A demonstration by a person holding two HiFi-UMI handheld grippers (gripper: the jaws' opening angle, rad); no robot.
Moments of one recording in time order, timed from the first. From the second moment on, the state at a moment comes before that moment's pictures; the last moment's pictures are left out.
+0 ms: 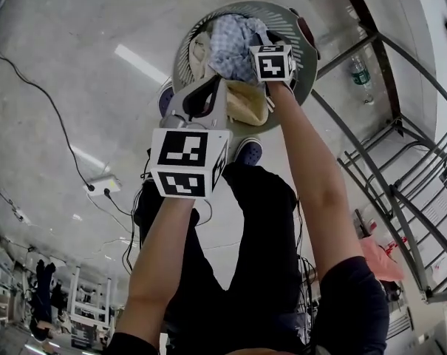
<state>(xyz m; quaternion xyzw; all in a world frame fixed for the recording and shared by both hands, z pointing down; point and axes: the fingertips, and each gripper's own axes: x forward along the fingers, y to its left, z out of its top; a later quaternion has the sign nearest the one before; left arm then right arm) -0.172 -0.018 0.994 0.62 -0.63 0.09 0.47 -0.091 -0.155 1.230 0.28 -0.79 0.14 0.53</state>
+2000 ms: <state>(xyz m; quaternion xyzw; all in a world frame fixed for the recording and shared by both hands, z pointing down) -0.179 -0.001 0.676 0.66 -0.59 0.11 0.46 -0.054 -0.081 0.617 0.31 -0.89 0.13 0.32</state>
